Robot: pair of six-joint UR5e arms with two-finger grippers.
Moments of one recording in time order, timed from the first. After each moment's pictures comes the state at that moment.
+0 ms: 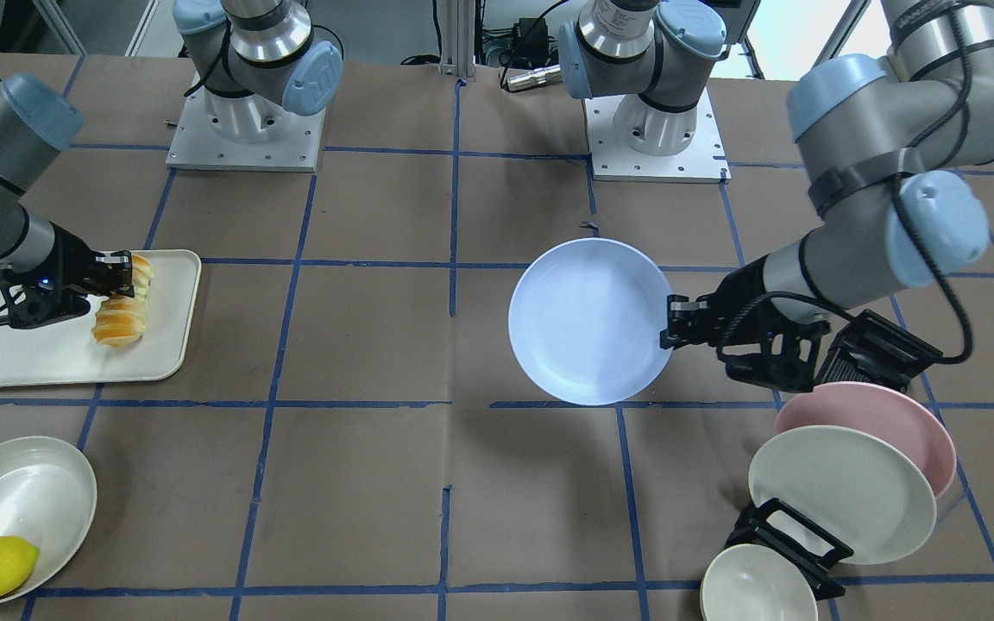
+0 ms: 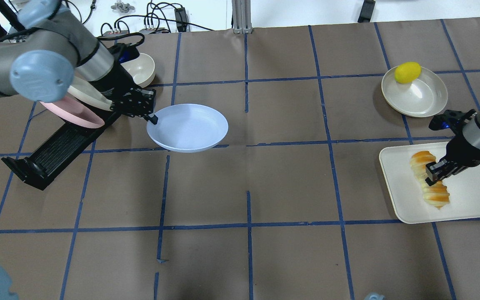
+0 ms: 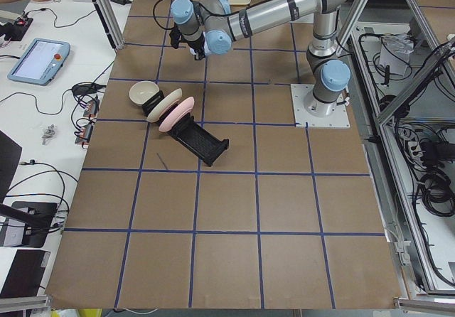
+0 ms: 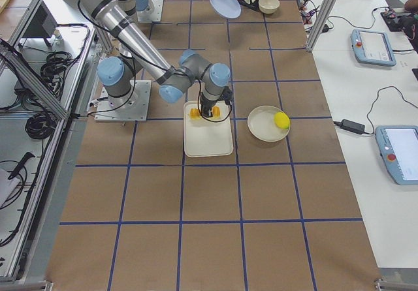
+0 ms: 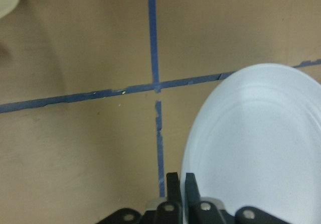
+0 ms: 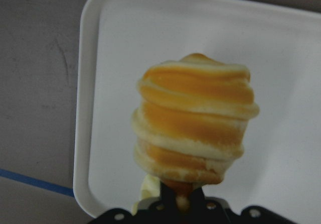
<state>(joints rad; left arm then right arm) -1.49 -1.89 -1.65 -1.34 1.26 0.17 1.02 -1.49 2.09 -2.00 -1.59 -0.80</state>
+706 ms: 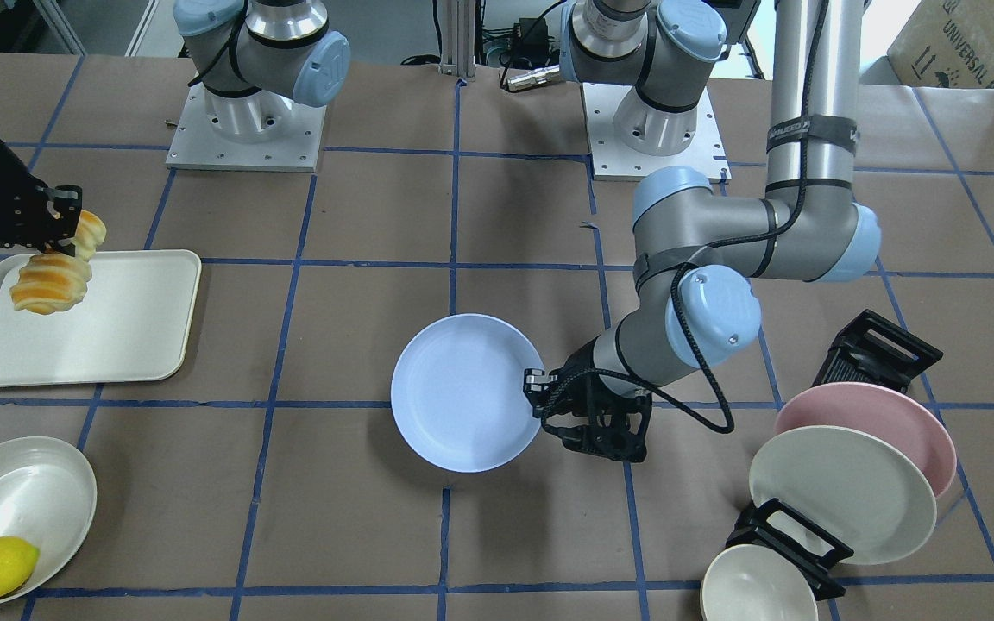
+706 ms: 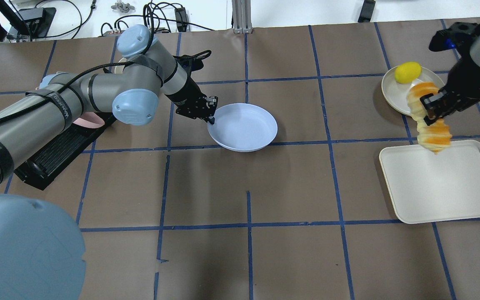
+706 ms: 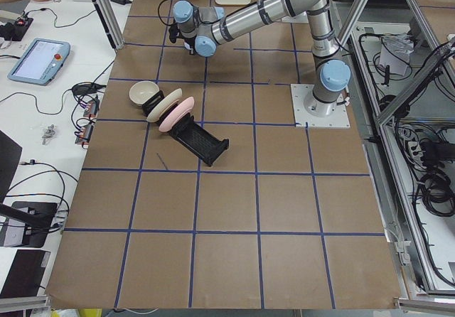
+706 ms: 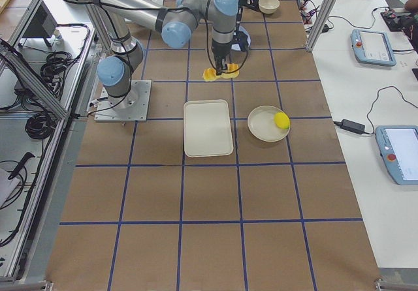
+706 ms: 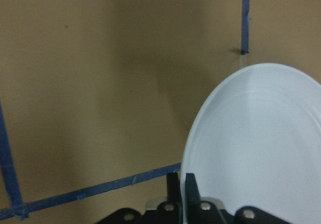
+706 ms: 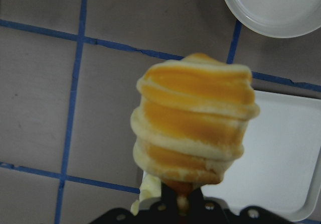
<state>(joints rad) -1.65 -2.07 -1.67 -0.97 1.21 0.02 1.33 -1.63 1.76 -1.69 -1.57 -0.41</state>
